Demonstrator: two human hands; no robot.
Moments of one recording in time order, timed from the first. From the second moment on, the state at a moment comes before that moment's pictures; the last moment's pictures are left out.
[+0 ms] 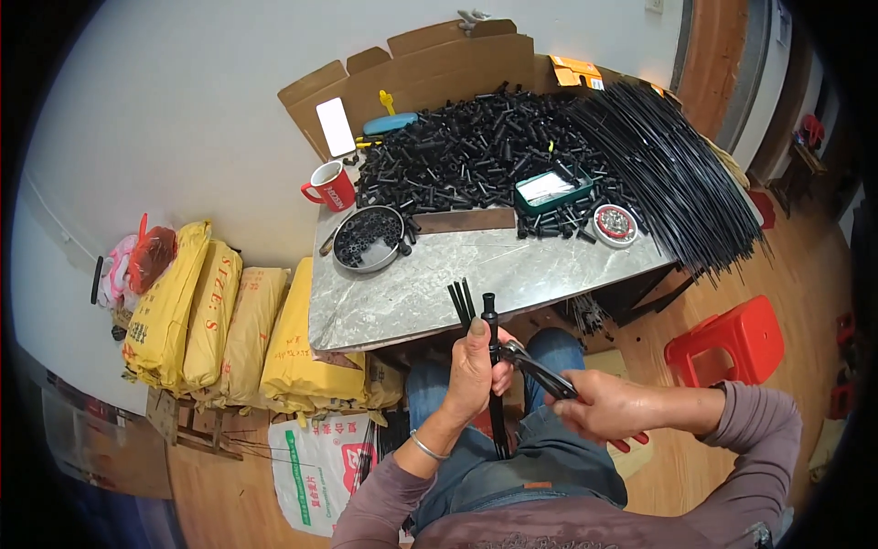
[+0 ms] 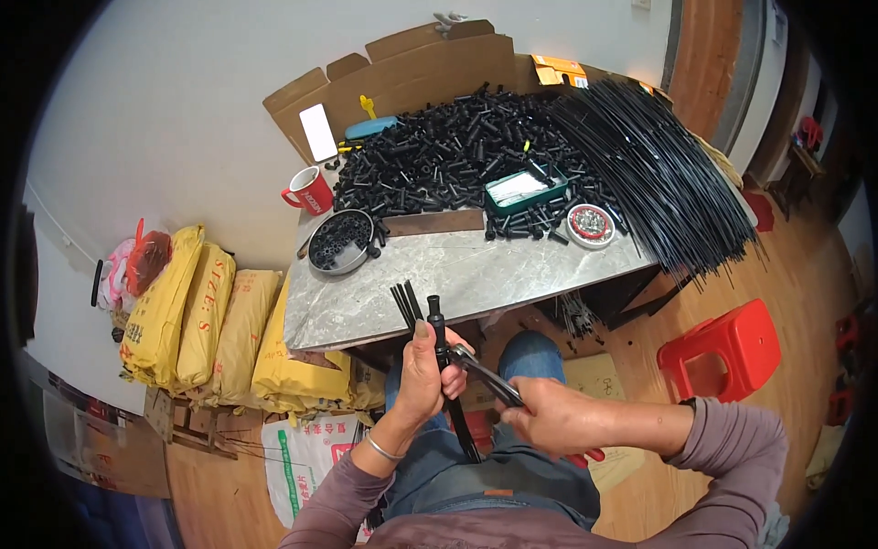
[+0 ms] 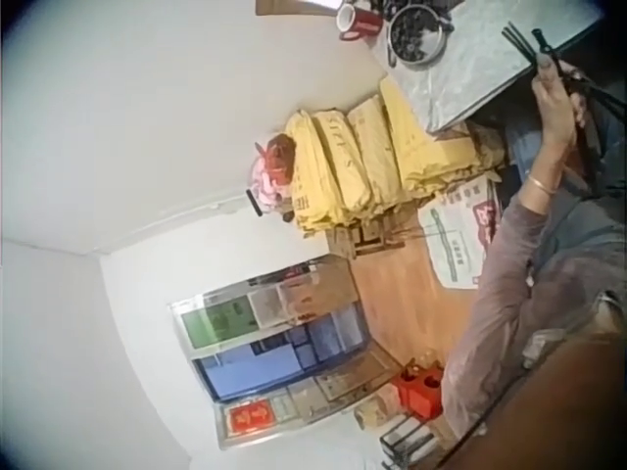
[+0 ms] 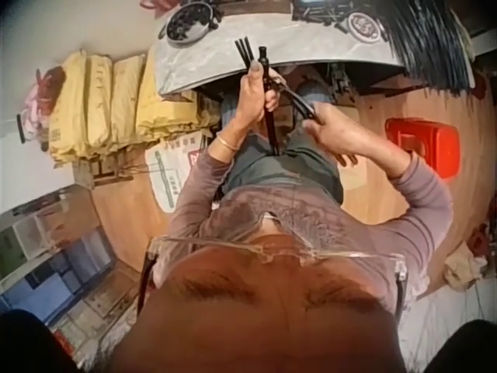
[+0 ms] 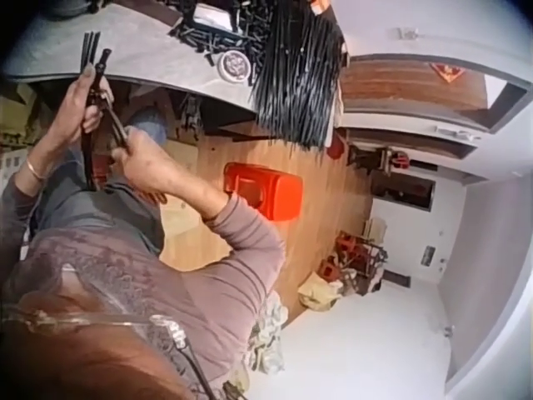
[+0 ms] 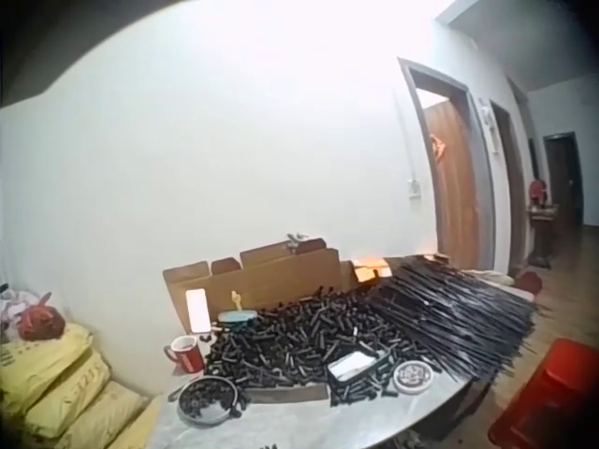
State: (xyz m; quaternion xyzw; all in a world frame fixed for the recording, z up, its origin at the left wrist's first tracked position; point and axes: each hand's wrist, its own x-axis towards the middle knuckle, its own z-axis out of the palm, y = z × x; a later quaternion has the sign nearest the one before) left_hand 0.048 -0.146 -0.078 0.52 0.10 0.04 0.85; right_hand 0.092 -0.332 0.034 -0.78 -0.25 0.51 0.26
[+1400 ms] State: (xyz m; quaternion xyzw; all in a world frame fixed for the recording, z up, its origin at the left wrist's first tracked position) left_hand 0.014 -0.018 0.087 0.55 -0.09 0.19 0.81; right_hand 0.176 -0.261 -0.086 -0.81 -0.48 -0.19 0.28
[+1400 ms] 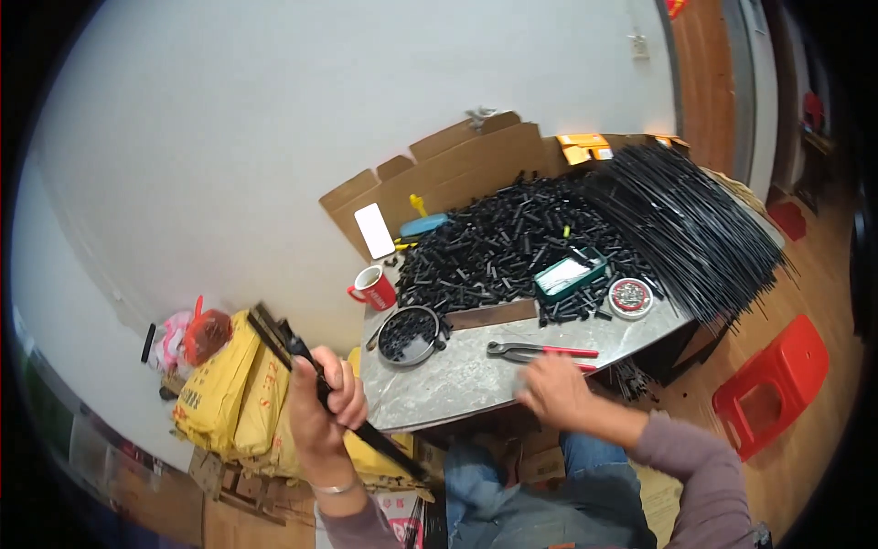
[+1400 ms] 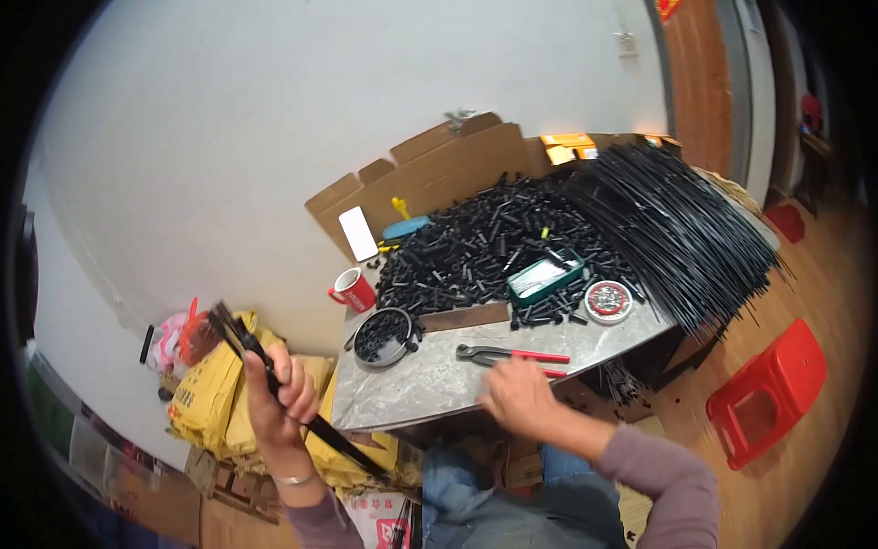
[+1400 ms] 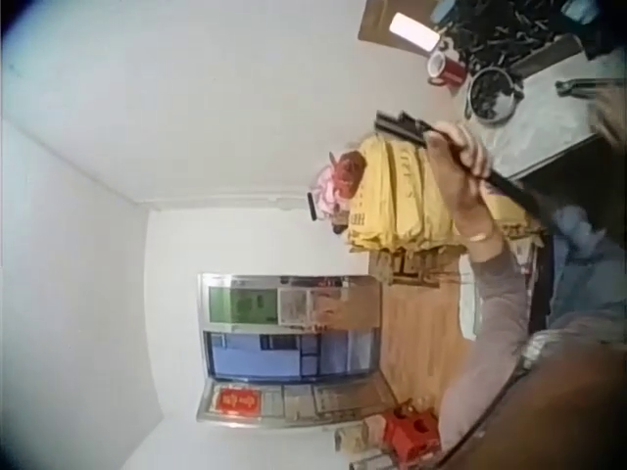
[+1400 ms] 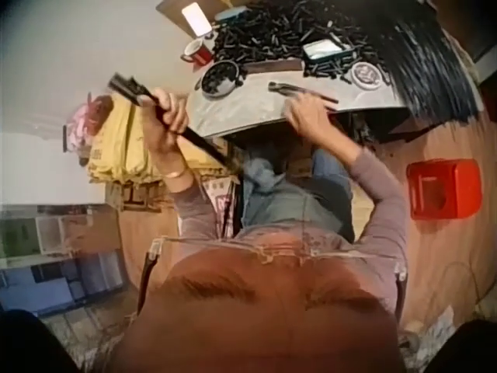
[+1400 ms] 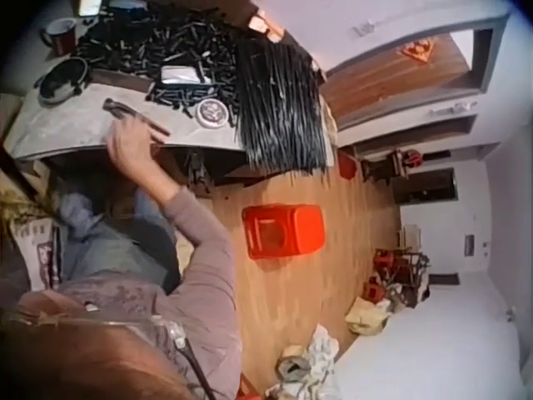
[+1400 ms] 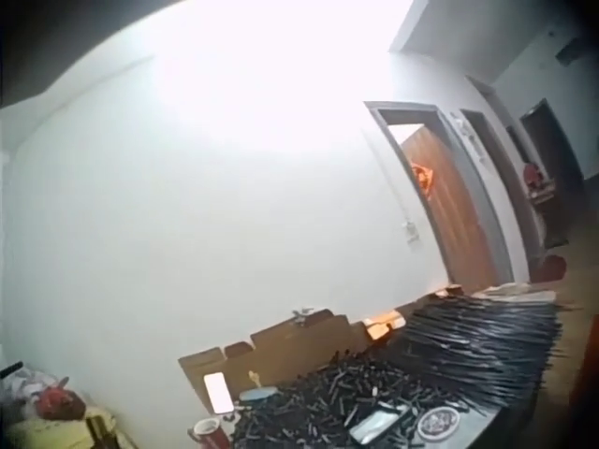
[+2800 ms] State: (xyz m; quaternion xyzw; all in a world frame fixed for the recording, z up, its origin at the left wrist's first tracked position) left_hand 0.016 -0.123 -0.052 0.79 0.04 0.23 0.56; right_hand 0.085 -0.267 -0.126 -0.62 -0.23 0.27 0.70
